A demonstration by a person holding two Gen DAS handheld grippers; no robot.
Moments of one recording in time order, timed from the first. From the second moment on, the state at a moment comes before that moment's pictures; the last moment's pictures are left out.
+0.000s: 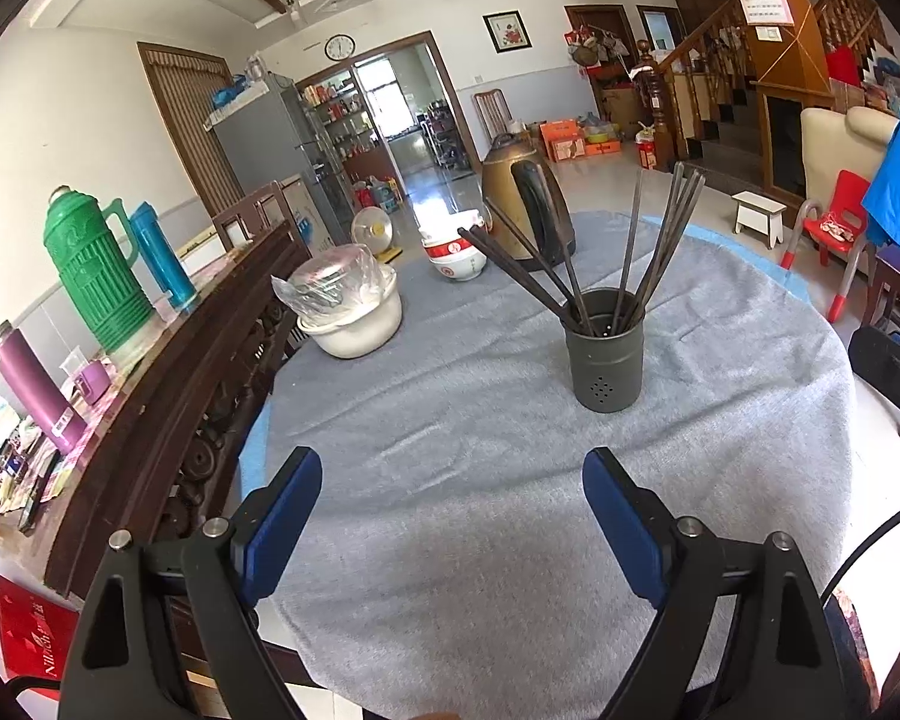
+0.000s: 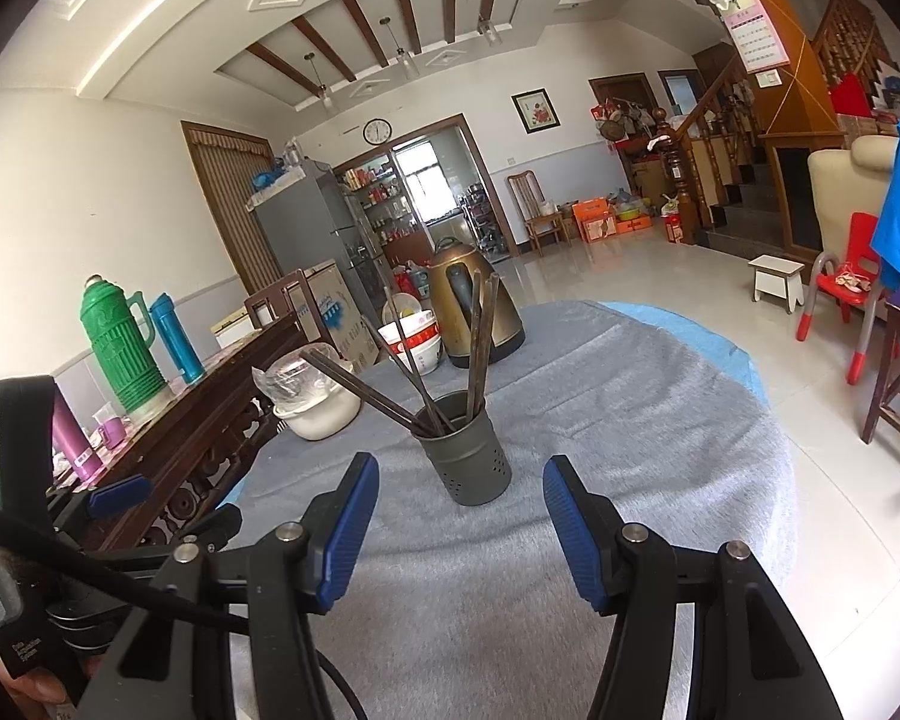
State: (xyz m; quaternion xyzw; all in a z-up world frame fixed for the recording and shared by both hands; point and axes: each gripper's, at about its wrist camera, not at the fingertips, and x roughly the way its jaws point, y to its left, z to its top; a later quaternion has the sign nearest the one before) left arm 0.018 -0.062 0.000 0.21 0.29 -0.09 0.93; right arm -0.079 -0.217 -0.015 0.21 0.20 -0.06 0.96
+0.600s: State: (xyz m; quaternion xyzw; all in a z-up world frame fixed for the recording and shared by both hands) left arm -0.013 -0.044 0.020 0.20 0.27 -0.07 0.94; right arm -0.108 -0.204 -0.002 0.20 0.18 -0.05 0.96
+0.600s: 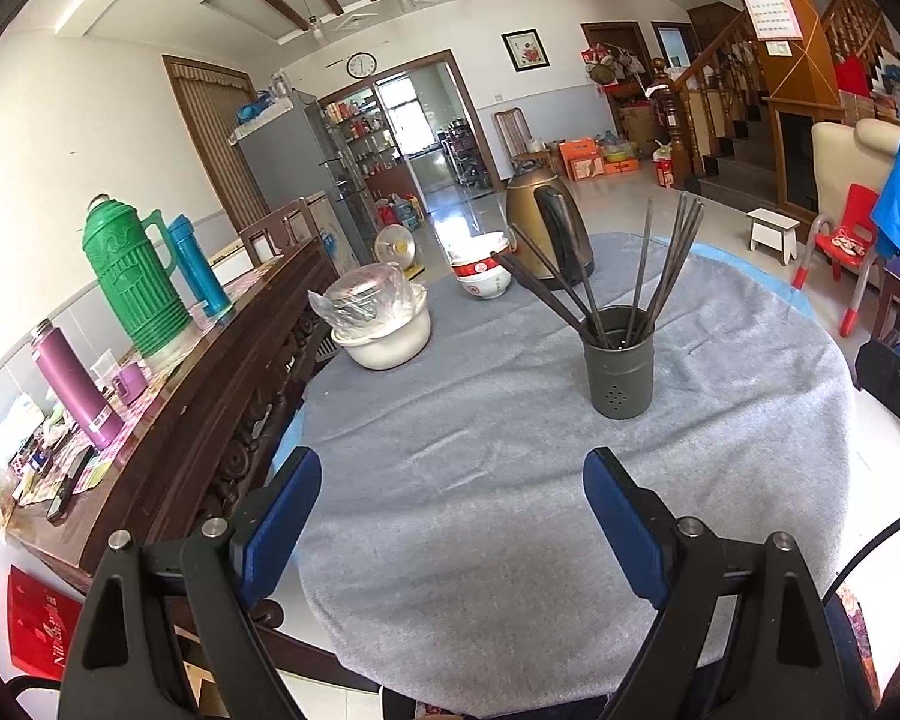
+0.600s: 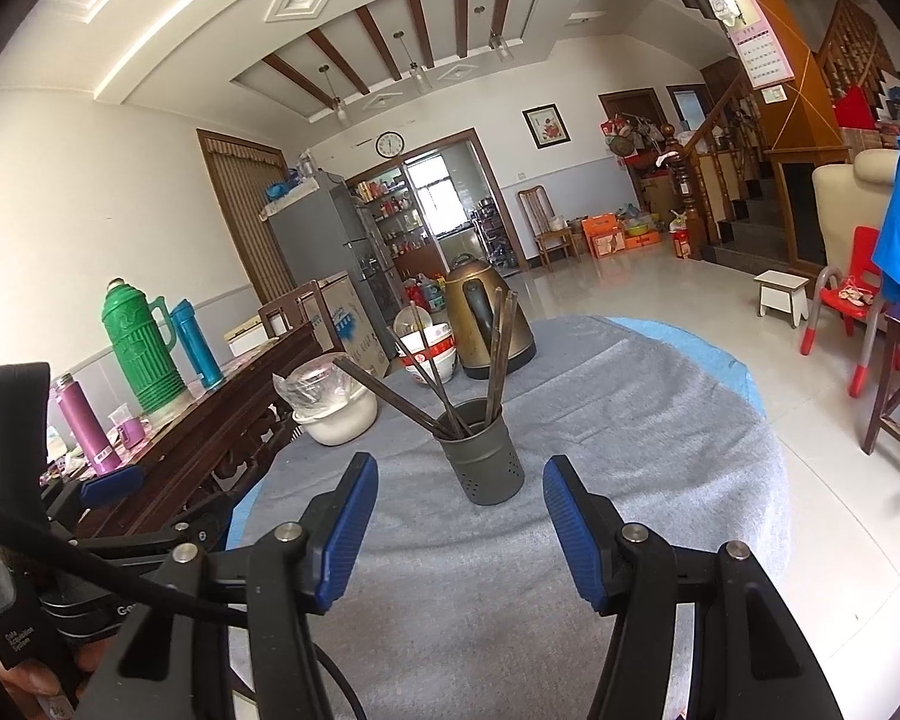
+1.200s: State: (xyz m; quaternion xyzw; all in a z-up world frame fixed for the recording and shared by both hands) left arm -0.030 -0.010 0.035 0.18 0.24 -0.05 0.95; right arm -0.112 -0.180 0.009 0.19 0.17 -0.04 0.97
